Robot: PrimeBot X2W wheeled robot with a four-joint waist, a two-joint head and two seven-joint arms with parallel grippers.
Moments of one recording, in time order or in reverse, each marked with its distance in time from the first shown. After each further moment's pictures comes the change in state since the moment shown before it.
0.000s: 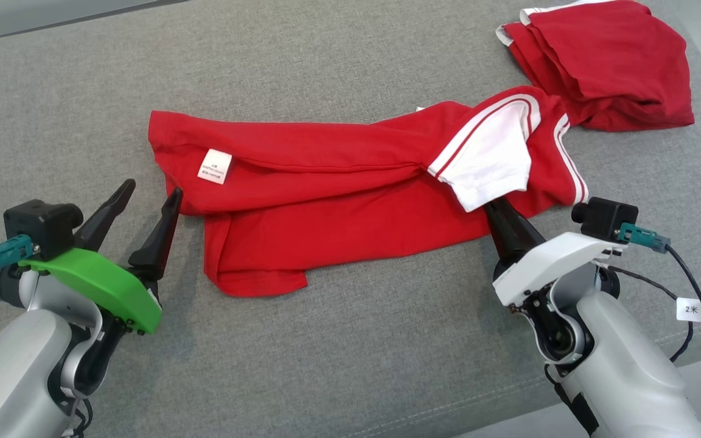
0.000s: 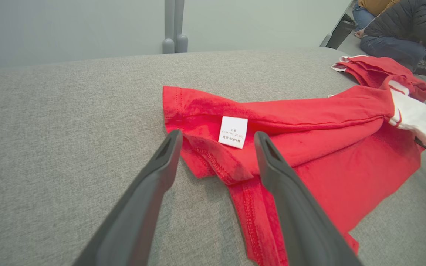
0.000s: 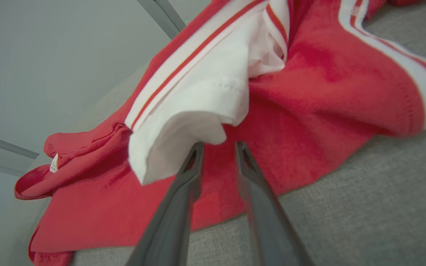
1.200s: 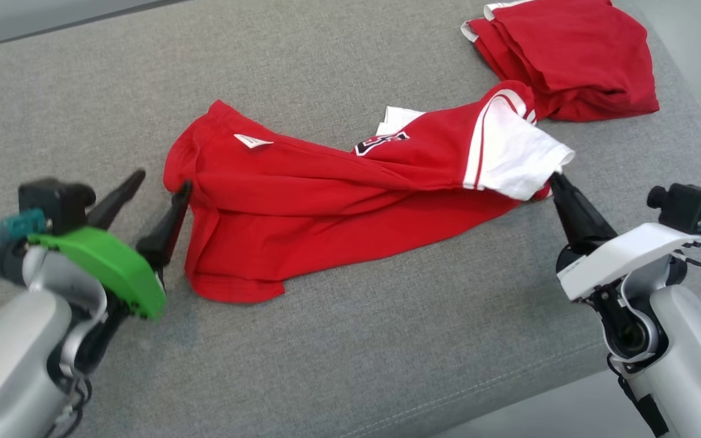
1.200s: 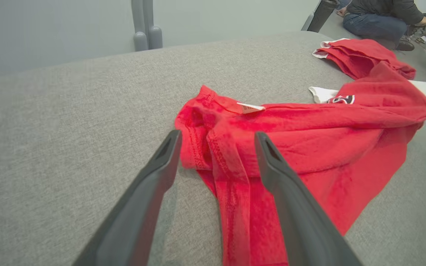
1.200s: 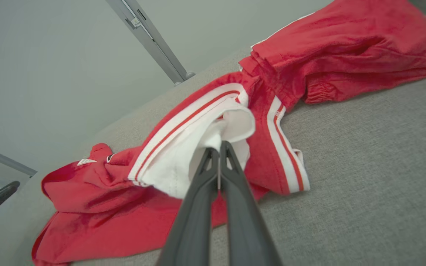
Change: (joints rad) left arm -0.033 0.009 -0.027 -0.016 0.009 0.010 0.092; right arm 0.076 -0.167 -0.062 -0.216 0.046 0.047 0.008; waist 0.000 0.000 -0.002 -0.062
